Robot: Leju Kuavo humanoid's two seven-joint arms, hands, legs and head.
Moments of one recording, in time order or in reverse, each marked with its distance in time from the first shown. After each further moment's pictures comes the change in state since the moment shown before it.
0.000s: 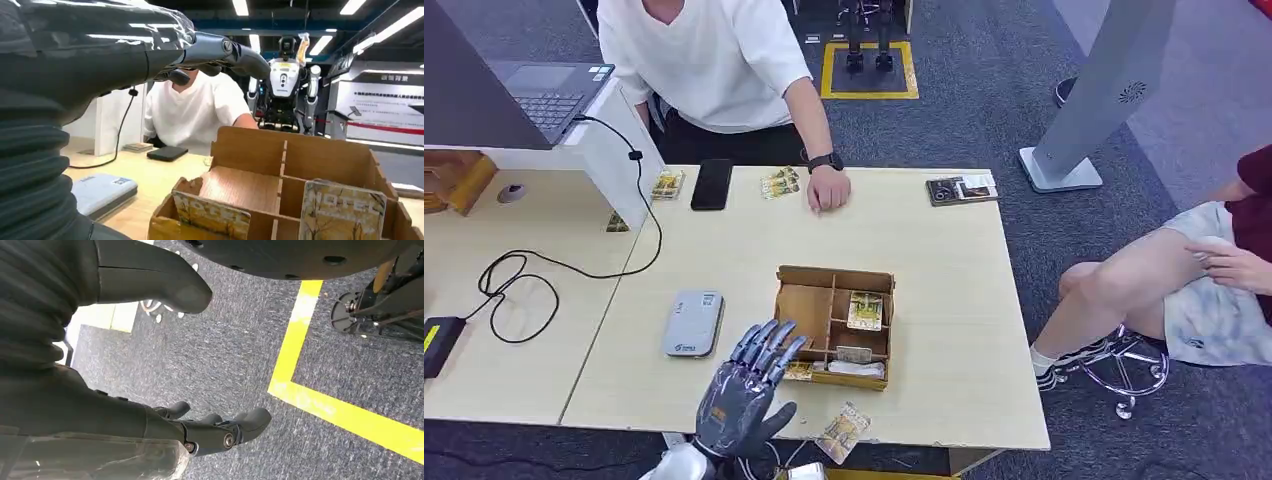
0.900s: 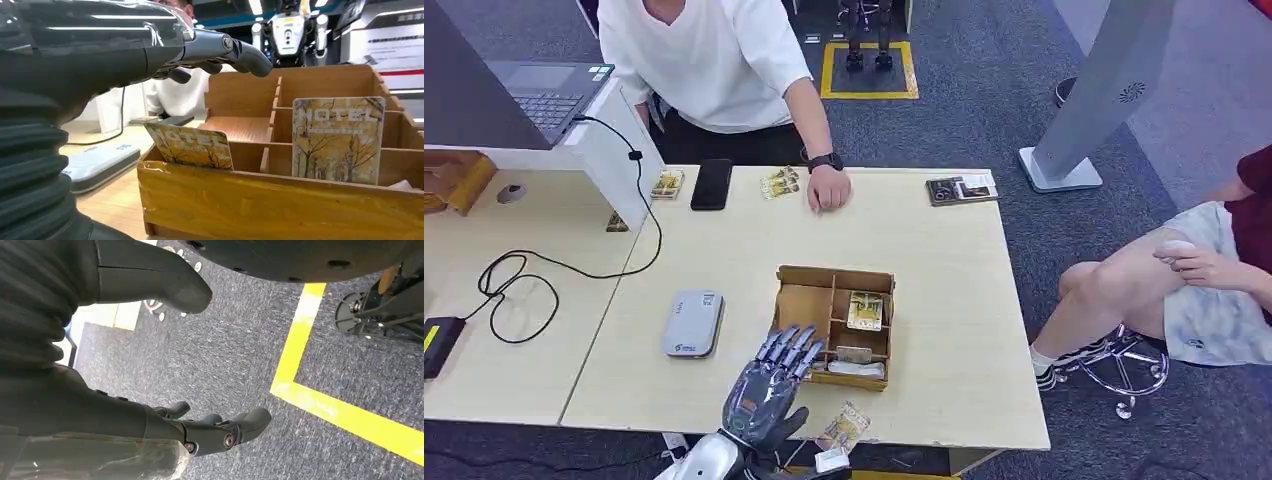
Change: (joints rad) left arm -0.060 -0.083 -0.035 0.137 -0.015 -0.126 0.079; right arm -0.001 0.003 0.000 0.000 0.018 0.000 0.012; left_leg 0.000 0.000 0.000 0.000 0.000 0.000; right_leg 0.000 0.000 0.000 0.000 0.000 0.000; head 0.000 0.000
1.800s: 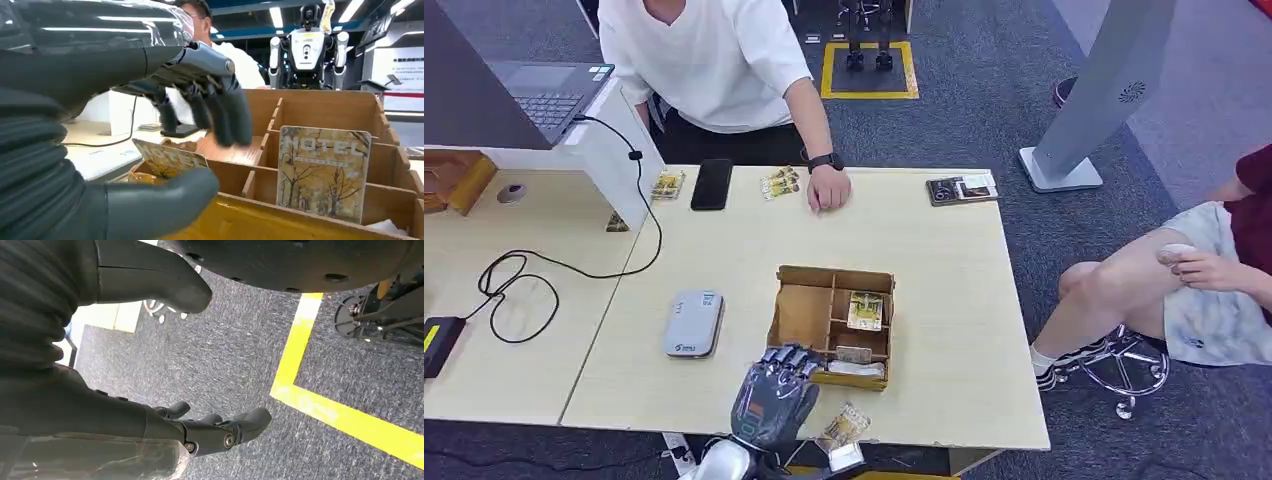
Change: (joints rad) left arm 0.019 -0.060 0.002 0.028 -0.074 0.095 0.076; right arm 0.000 0.011 -0.002 0.000 -0.005 -0.005 0.003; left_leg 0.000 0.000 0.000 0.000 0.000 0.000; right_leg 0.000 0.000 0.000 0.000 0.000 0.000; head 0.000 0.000
